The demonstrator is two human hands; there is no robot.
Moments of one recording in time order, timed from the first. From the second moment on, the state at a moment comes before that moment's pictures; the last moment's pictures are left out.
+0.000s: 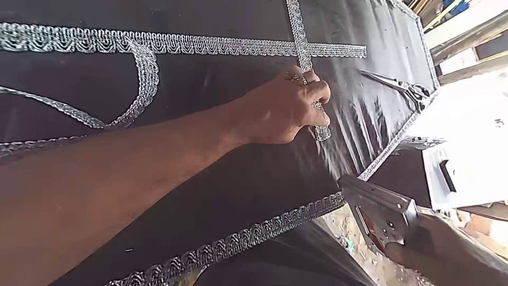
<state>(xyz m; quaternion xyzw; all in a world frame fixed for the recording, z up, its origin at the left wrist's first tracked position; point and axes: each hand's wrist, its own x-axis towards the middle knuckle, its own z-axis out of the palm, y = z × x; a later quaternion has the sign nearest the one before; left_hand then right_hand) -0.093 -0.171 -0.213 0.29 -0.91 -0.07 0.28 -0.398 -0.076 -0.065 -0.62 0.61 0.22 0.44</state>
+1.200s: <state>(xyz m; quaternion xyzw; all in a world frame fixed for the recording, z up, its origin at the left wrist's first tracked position) -0.104 -0.163 -0.197 0.27 -0.94 -0.10 0.18 -0.375 -0.207 -0.186 -0.83 0.52 -0.21 -0.03</state>
